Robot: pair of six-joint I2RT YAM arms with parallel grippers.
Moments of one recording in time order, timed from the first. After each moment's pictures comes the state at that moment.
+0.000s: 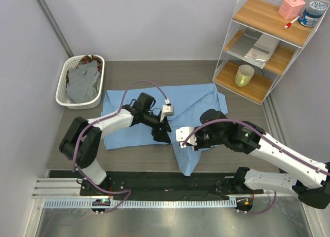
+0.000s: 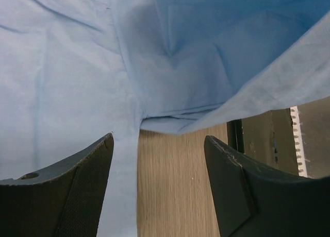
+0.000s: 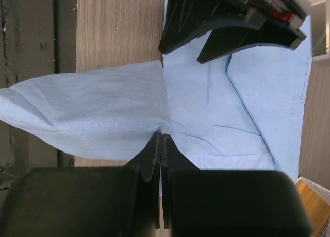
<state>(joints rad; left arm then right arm) -0.57 1.64 0.99 -0.30 1.00 0.45 0.99 0.99 1.08 -0.88 -0.17 -0.71</state>
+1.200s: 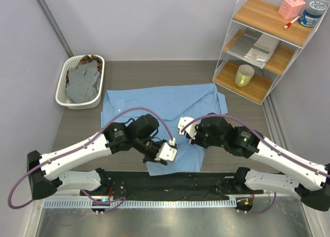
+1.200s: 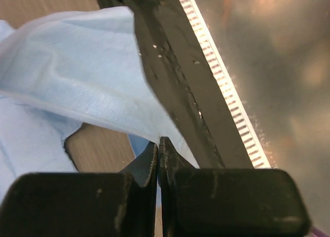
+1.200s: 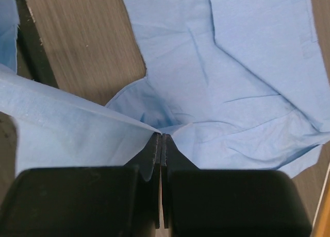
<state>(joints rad) -1.04 1.15 1.07 -0.80 0.71 0.66 0.99 0.94 0.97 -0.73 0.04 -0.38</state>
